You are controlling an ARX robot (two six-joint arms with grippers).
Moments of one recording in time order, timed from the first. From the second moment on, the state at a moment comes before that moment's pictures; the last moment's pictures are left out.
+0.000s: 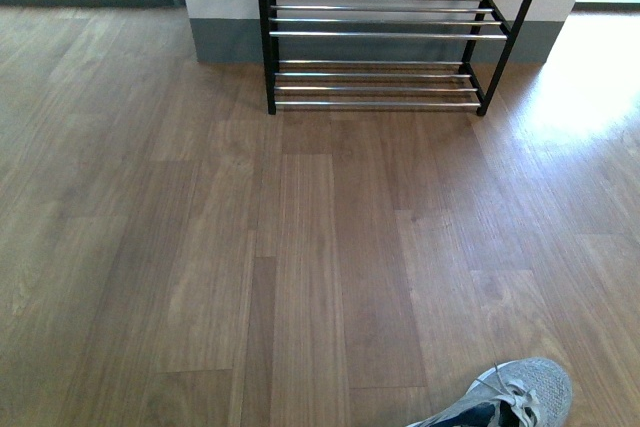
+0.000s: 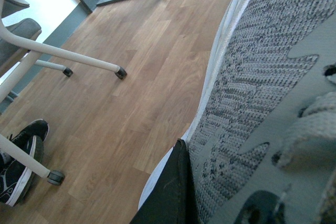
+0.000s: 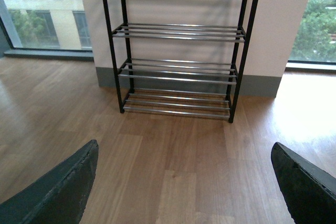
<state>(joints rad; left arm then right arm) -0.27 0.76 0.22 0.12 -0.82 0.12 0.00 0.00 0.02 0.00 0.00 0.00</state>
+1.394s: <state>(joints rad) -0.27 0.76 0.22 0.12 -0.82 0.12 -0.02 1.91 0.47 0.63 -0.14 0.01</state>
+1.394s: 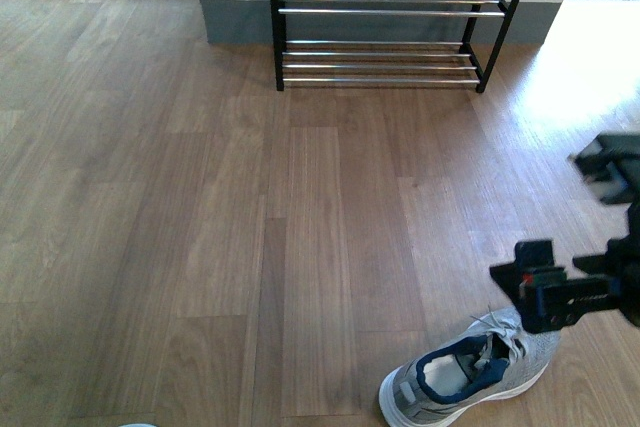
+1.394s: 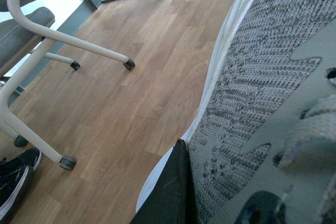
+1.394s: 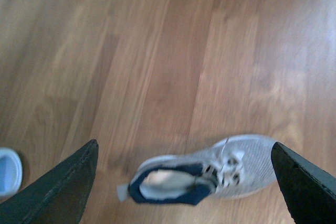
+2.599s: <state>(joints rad) -0.27 0.76 0.22 0.12 -0.82 0.12 -0.10 2.70 0.92 0.51 -0.07 0.48</state>
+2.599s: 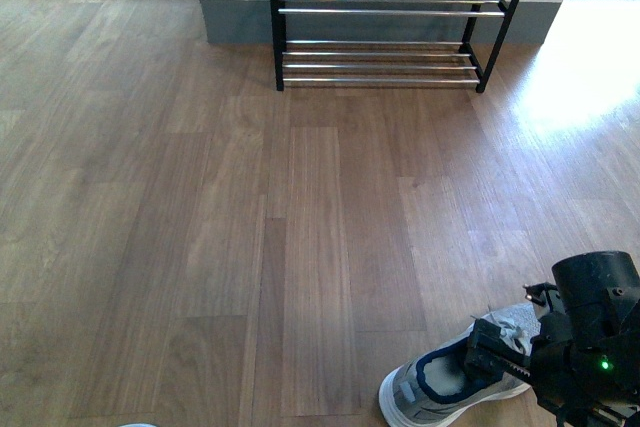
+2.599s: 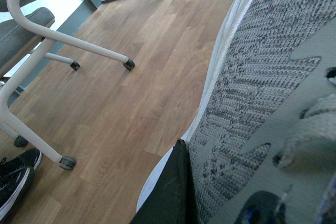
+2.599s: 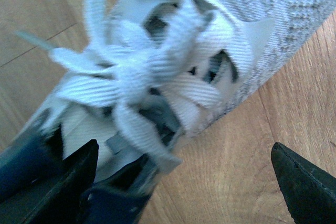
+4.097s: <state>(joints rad) -0.27 0.76 0.22 0.12 -0.82 0.12 -0.40 1.10 0.25 0.38 -0.27 -0.59</state>
